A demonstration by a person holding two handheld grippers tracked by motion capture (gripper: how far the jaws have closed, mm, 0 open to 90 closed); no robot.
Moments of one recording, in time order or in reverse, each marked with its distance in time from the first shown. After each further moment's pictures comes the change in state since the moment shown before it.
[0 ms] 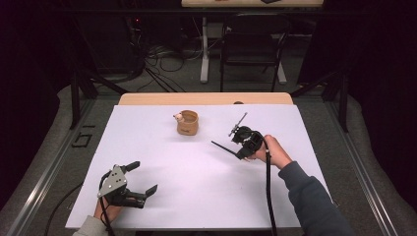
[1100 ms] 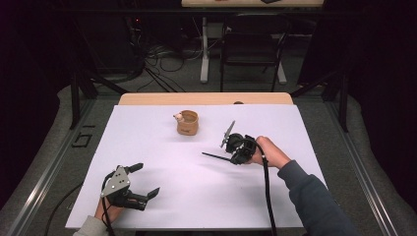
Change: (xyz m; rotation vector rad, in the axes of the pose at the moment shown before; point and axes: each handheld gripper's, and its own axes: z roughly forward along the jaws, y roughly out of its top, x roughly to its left) left arm -0.003 0.001 0.004 0.038 -0.042 0.020; right arm 0.031 0.007 -0.003 -0.001 -0.001 -0.273
